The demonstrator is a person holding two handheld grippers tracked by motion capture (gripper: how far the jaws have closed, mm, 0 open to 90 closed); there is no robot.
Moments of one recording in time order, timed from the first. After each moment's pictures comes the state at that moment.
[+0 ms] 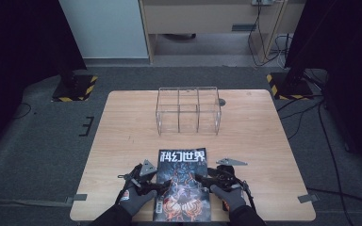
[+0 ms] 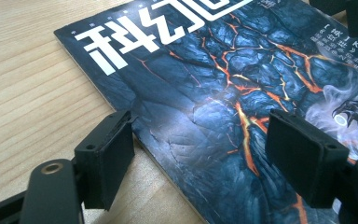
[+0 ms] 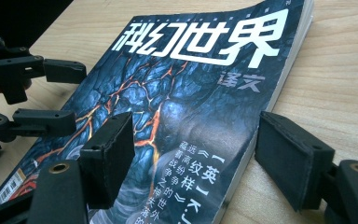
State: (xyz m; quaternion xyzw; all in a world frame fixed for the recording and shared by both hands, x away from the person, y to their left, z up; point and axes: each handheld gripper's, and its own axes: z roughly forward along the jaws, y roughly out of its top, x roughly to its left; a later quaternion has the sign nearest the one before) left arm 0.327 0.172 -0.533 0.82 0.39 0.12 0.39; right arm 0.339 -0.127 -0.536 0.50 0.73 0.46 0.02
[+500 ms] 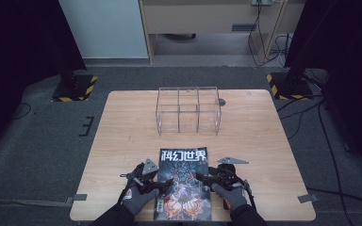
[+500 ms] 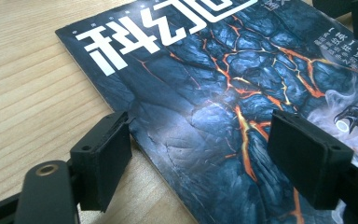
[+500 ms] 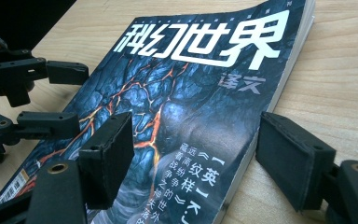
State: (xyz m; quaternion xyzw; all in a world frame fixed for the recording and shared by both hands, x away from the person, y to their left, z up) left arm 0.330 0.165 -0.533 0.82 0.40 0.12 0.39; right arm 0.343 -0.131 -0.536 0.50 0.73 0.47 0.01
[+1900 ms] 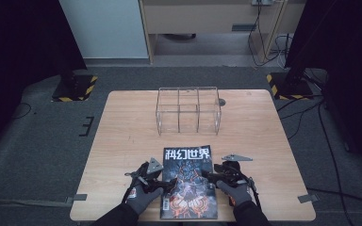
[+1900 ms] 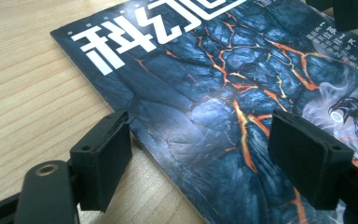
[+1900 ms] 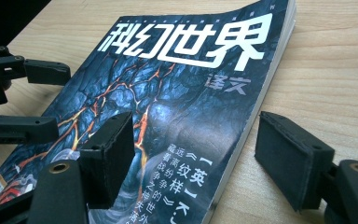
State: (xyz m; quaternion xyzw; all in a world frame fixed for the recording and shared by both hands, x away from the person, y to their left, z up) left arm 0.334 0.153 -0.534 0.82 0.39 0.12 0.40; right arm 0.352 -0.145 -0.535 0.50 0.74 0.45 0.04
